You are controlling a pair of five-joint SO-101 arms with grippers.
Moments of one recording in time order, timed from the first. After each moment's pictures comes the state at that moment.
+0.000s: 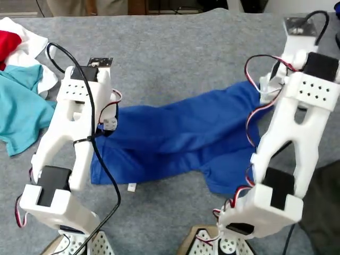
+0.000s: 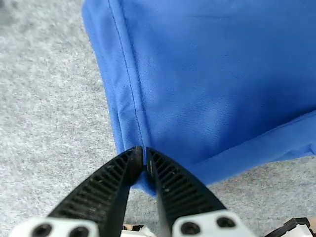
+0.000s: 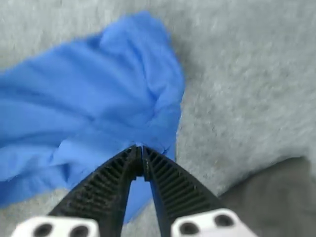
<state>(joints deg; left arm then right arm) 4.0 4.7 1.5 94.1 -0.5 16.9 5.1 -21.7 101.3 5.8</state>
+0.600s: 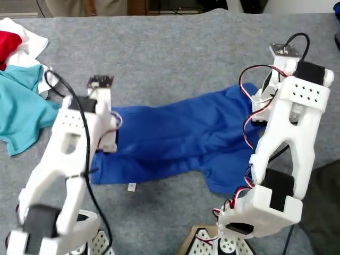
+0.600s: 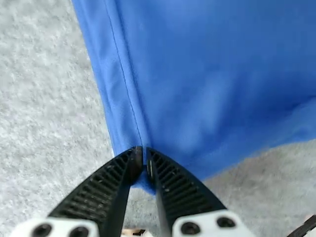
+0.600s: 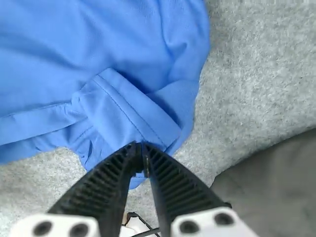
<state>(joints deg) 7.1 -19.0 31.8 82.7 -0.5 16.9 4.8 -9.5 101.3 5.8</state>
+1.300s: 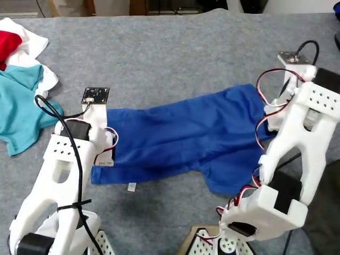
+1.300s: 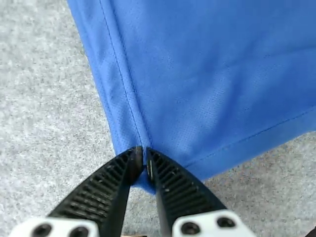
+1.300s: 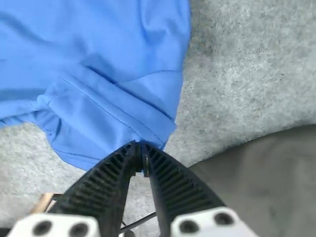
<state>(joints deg) 6.6 -32.2 43.5 78.2 -0.5 24.7 4.8 -8.1 101.3 20.7</state>
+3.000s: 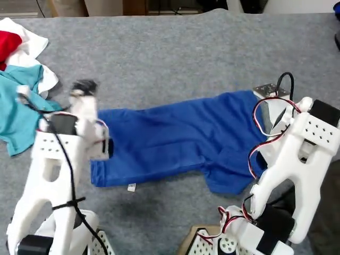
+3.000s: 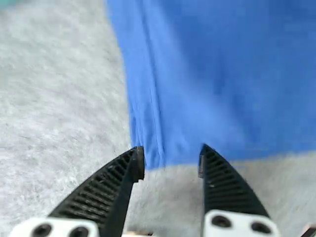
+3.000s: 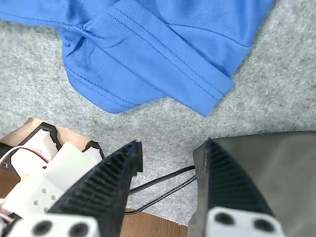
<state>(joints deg) -0.4 -32.5 32.7 84.7 -2.2 27.3 -15.0 19.0 100.5 41.6</state>
